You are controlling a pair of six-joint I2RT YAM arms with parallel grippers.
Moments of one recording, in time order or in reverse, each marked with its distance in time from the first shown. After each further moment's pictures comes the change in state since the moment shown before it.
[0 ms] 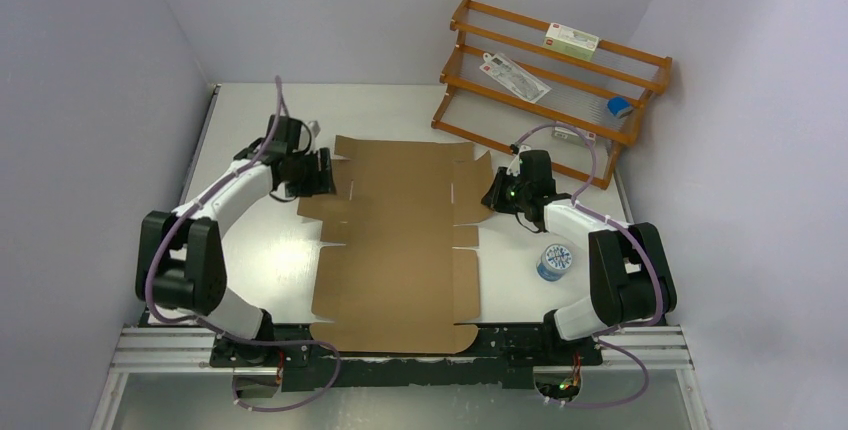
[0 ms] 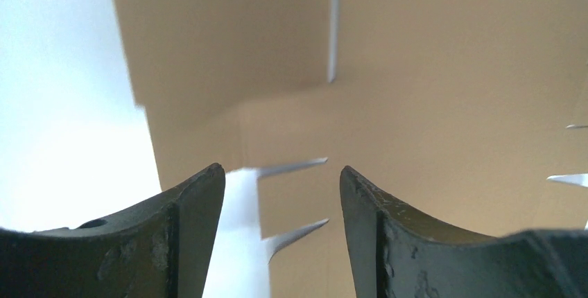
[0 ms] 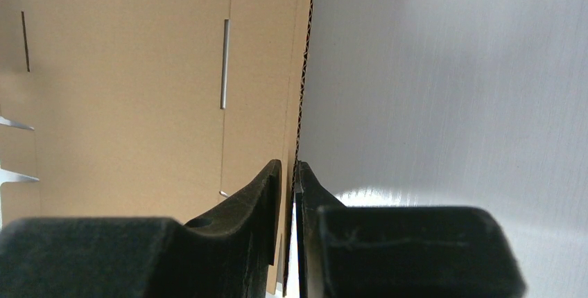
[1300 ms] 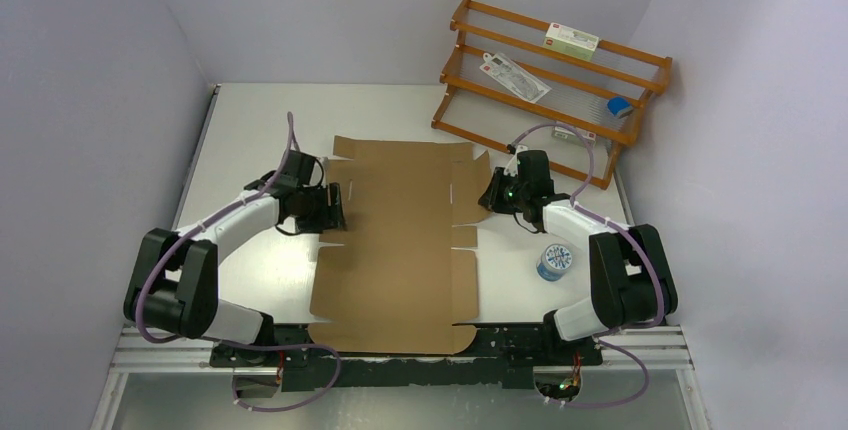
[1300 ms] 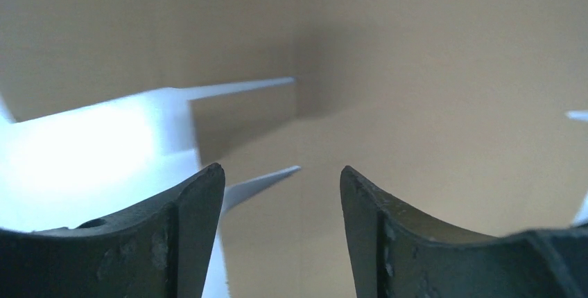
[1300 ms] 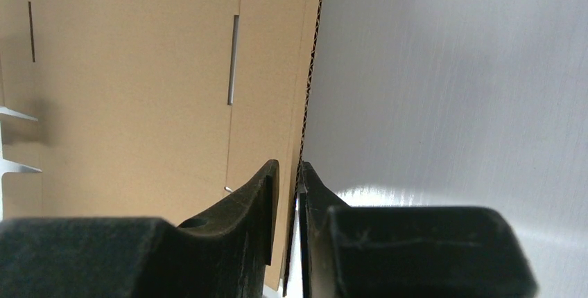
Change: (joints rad) left arm -0.084 -0.136 -0.303 0.066 0.085 -0.124; right arm 0.023 -0.009 0.000 -0.005 -0.004 -0.004
